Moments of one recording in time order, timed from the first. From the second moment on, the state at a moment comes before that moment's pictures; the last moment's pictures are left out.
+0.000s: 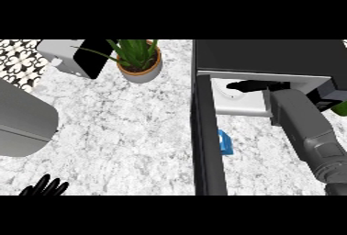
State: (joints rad) left arm 0.63 0.18 0.02 -2.18 0.36 -0.62 -0.16; right arm -0.98 -0.28 -0.18 -0.17 0.04 -0.07 -0.70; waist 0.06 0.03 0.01
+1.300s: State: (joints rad) left arm 0.31 0.02 -0.25 -1.85 -0.10 -0.52 -0.16; right arm -0.29 -0.20 -0.13 -0.58 -0.03 0.28 -0.83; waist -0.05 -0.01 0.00
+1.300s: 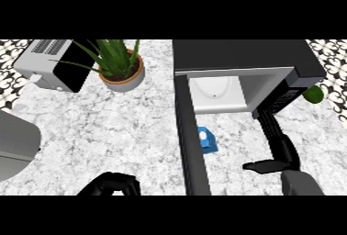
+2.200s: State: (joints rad) left arm -0.04 0.00 -0.56 -1.42 -0.23 -0.21 -0.27; right arm 0.37 -0.38 -0.20 -1.25 -0.29 0.43 -0.76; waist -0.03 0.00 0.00
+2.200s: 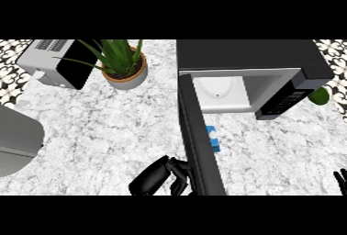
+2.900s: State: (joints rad) left arm -0.27 0.02 -0.95 -1.25 0.03 0.20 -0.18; right arm 0.49 -0.48 -0.16 -1.58 -0.48 0.54 -0.63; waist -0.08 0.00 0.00
